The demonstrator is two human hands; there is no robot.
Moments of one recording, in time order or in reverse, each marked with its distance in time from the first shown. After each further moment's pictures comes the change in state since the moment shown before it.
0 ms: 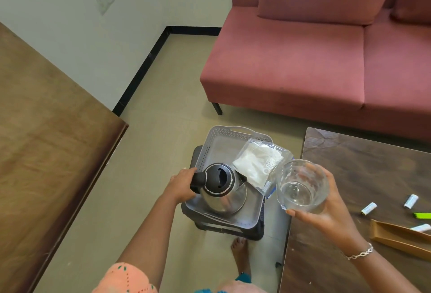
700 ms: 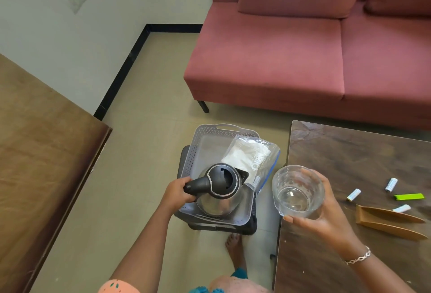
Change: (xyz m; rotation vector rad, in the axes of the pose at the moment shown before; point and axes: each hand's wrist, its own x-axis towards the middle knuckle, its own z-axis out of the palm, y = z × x) left_hand -0.008 0.011 0.021 -0.338 0.054 0.084; right_hand -0.024 0.008 -0.004 -0.018 0.049 0.015
